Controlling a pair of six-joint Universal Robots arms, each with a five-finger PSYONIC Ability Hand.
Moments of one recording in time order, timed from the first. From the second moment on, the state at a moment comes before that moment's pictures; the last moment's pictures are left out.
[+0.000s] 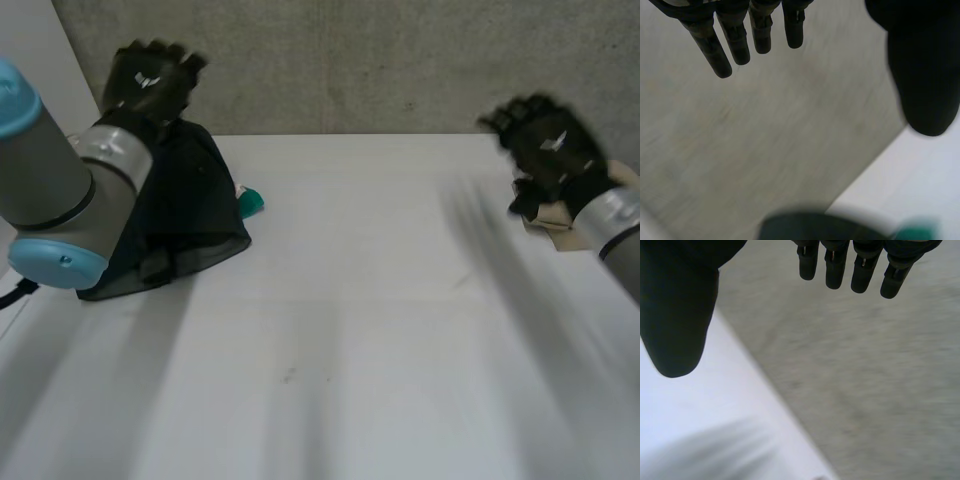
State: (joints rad) left arm 4.39 -2.02 -1.22 3.40 -1.52 3.58; right arm 1.66 -1.23 1.59 -0.43 1.09 2.64; left_hand 0.20 0.20 0.21 0.20 0.05; right_hand 0.23 0.21 0.21 0.21 0.05
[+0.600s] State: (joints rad) left arm 4.40 -2.20 -1.15 3.49 -1.46 3.79; right arm 1.68 -1.36 1.84 -0.20 1.21 2.45; left_hand 1.12 1.19 1.16 1.20 0.95; right_hand 0.23 0.21 0.21 0.21 0.05
